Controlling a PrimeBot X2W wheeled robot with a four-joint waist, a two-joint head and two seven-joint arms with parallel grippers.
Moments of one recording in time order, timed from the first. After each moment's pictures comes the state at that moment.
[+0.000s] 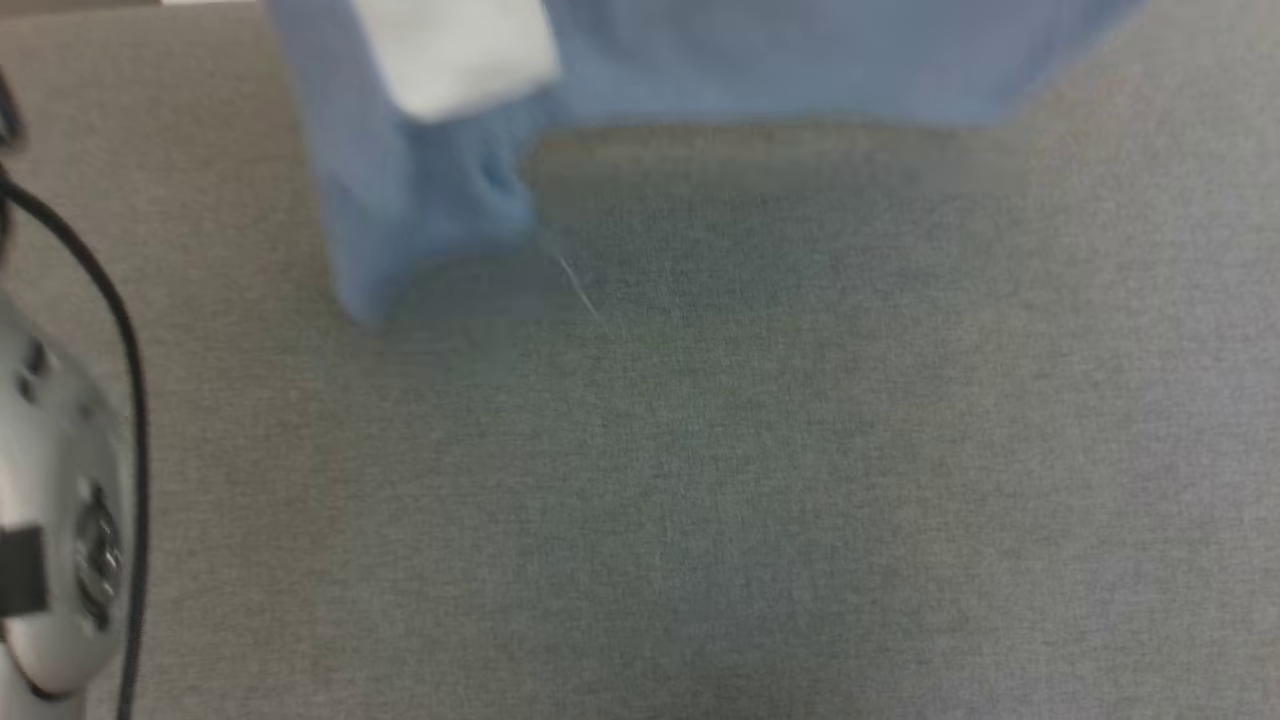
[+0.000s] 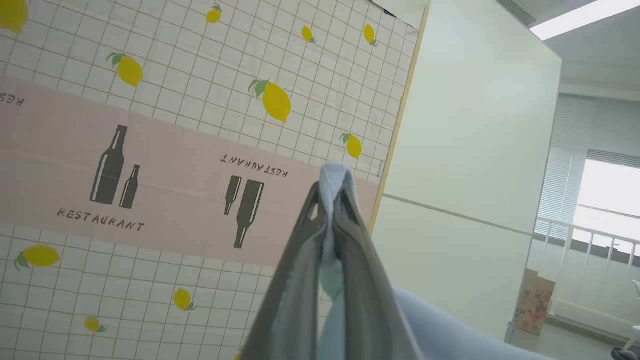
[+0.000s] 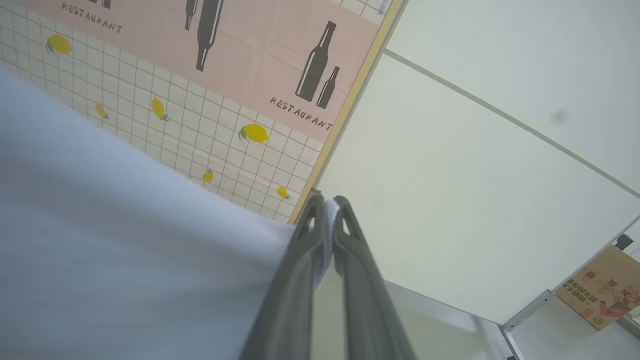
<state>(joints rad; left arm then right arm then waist) -1.42 0.27 -0.01 0.06 -0.65 0.05 0.27 -1.34 -0.59 0.18 0.11 0.35 0.13 0.63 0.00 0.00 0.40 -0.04</state>
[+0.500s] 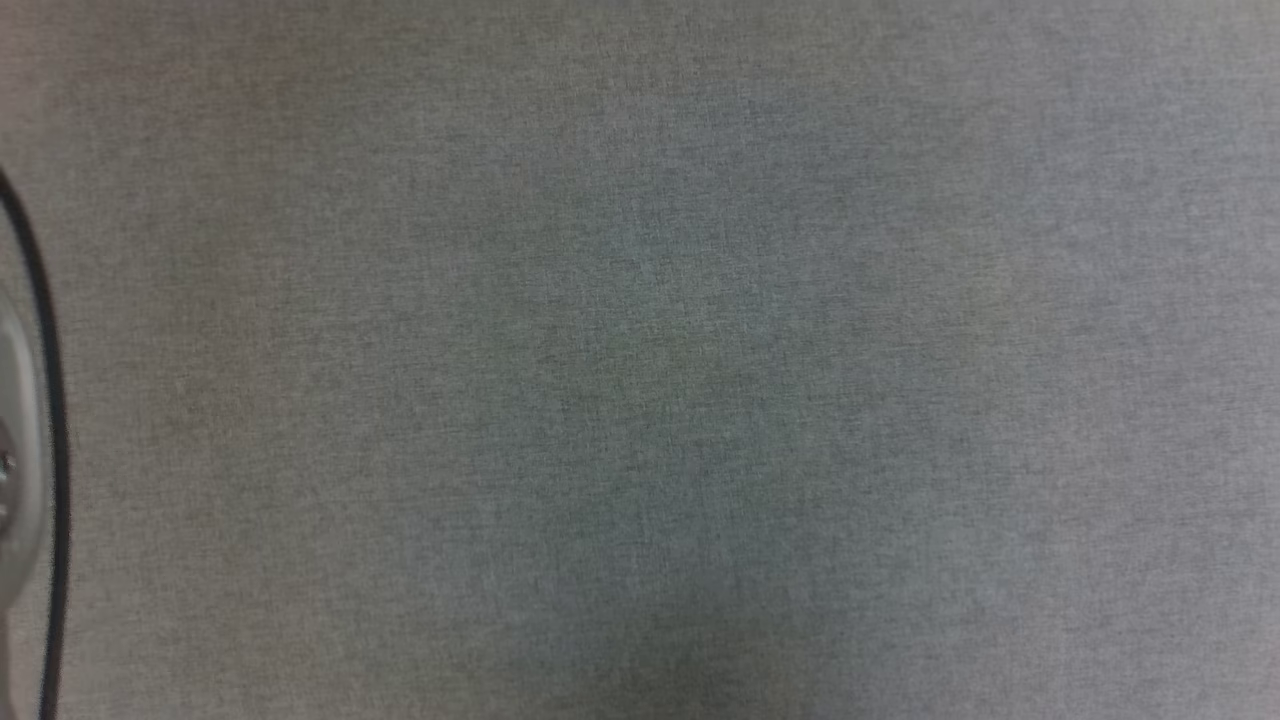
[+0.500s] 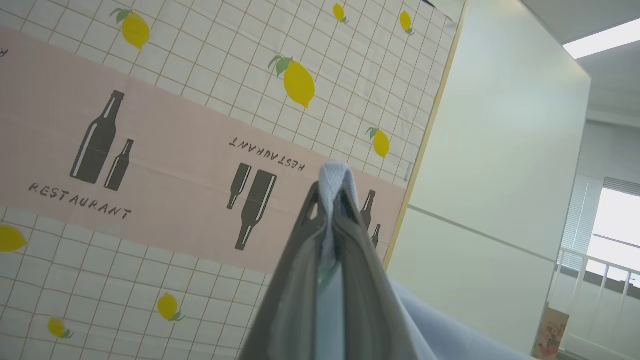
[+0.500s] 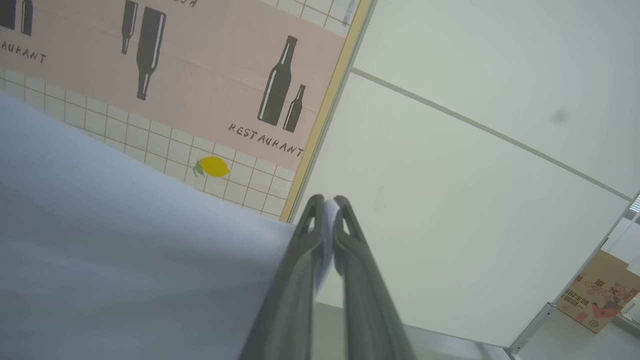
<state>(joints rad) -1.73 0.27 -0.01 0.33 -0.61 -0.01 0.09 -1.62 -0.41 0.07 0.38 0.11 0.13 0.33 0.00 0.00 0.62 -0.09</state>
